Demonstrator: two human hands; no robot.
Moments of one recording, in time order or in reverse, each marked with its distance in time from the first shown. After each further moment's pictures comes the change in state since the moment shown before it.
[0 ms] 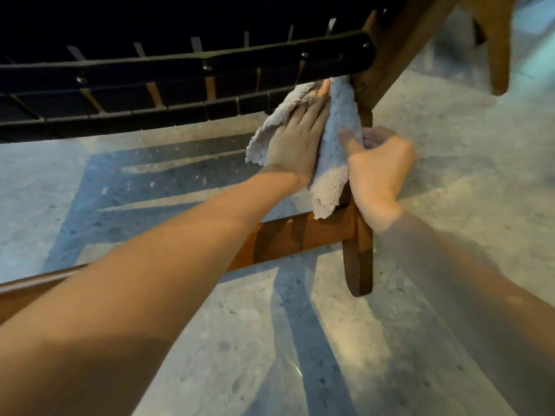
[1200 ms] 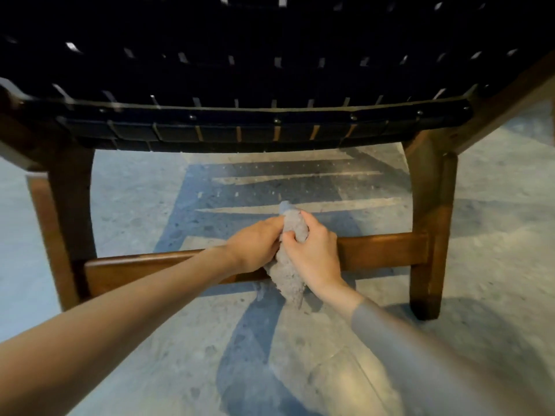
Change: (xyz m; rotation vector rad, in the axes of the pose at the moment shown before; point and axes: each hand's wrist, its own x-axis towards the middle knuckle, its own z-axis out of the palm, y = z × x) left_hand -0.203 -0.127 -0.043 -0.485 -0.347 -0.169; right_hand -0.179 -0.063 0.084 -0.123 -0.622 -0.006
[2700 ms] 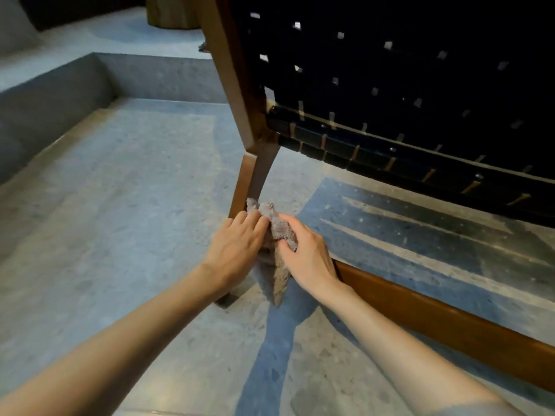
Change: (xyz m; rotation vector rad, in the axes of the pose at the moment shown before) left_hand -0.198 -0.057 -0.063 0.755 0.392 -0.605; right_hand -0.035 -0.102 0.135 0.041 -0.653 -0.554
